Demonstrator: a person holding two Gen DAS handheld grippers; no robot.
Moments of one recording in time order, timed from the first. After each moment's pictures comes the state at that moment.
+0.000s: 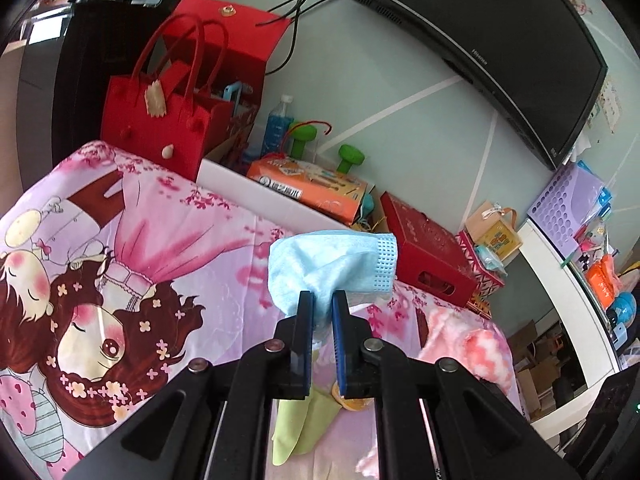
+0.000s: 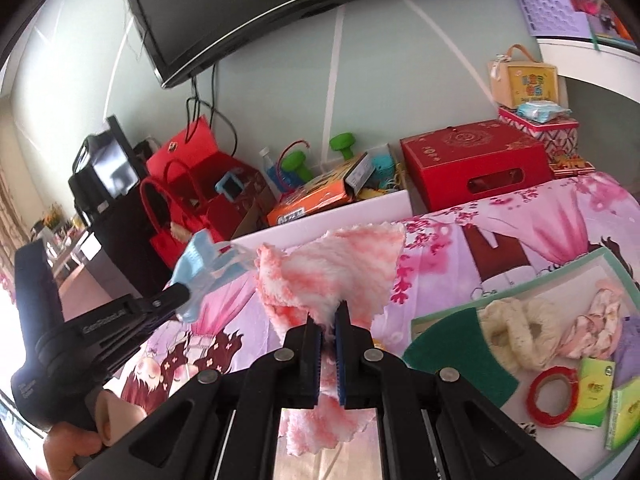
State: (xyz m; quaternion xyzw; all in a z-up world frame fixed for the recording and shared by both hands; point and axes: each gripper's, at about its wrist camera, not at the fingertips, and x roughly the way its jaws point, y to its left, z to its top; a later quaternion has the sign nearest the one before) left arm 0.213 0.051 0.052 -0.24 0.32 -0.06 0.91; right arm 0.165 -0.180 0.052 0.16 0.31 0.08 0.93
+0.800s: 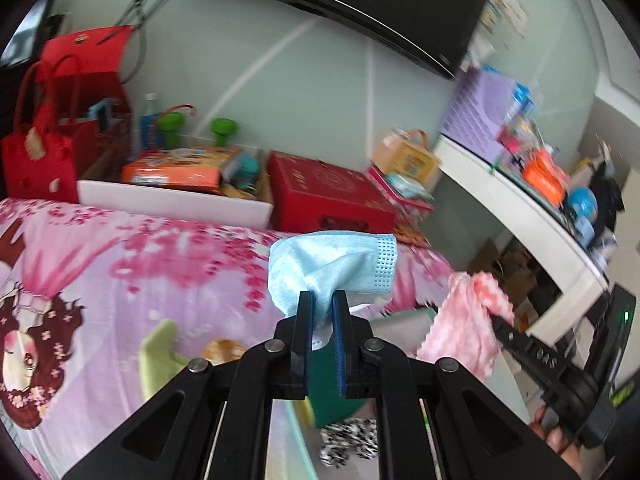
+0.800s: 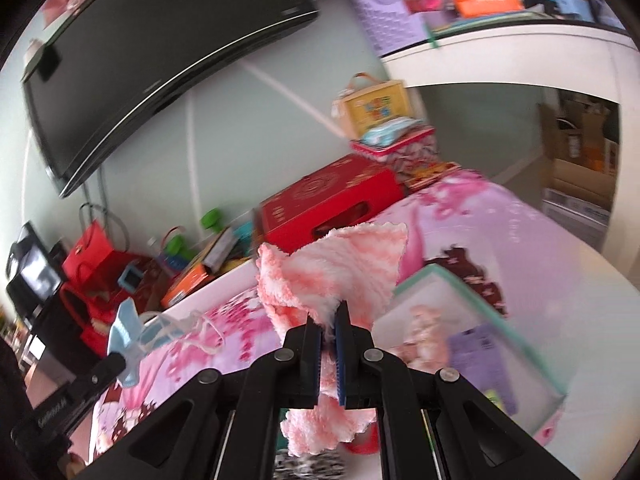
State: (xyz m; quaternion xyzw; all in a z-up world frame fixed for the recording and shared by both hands) left arm 0.190 -0.093 0.071 -0.13 0.33 -0.21 0.91; right arm 0.116 -0.350 0.065 0.24 0.26 -0.11 0.93
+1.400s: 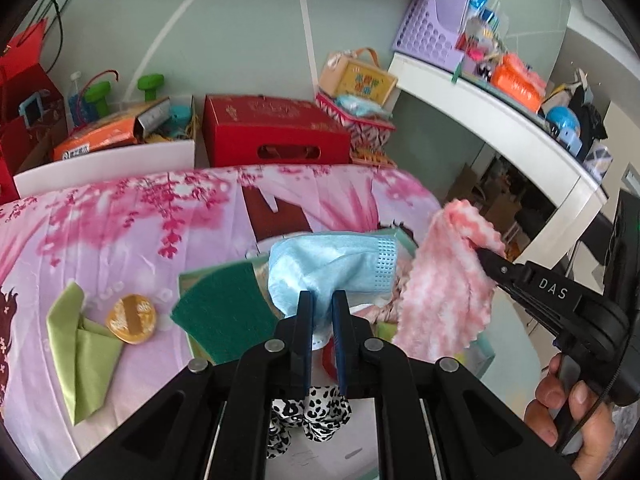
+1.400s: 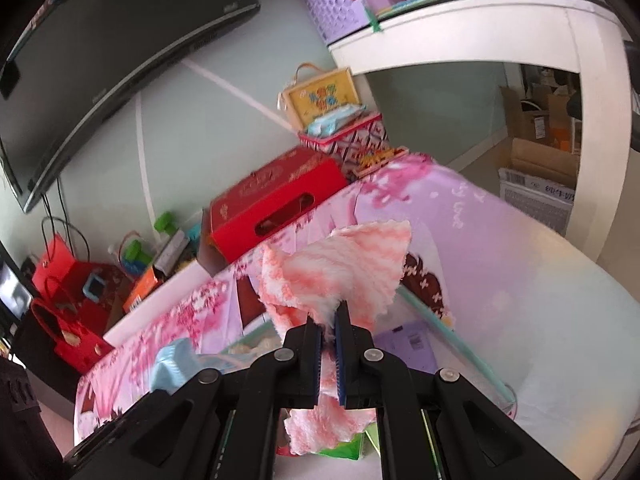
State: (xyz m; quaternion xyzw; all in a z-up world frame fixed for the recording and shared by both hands) left arm 0.179 -0.192 0.020 -0.04 0.40 -0.28 0.87; right arm 0.106 -0.397 0.039 0.25 0.29 -0.16 0.91
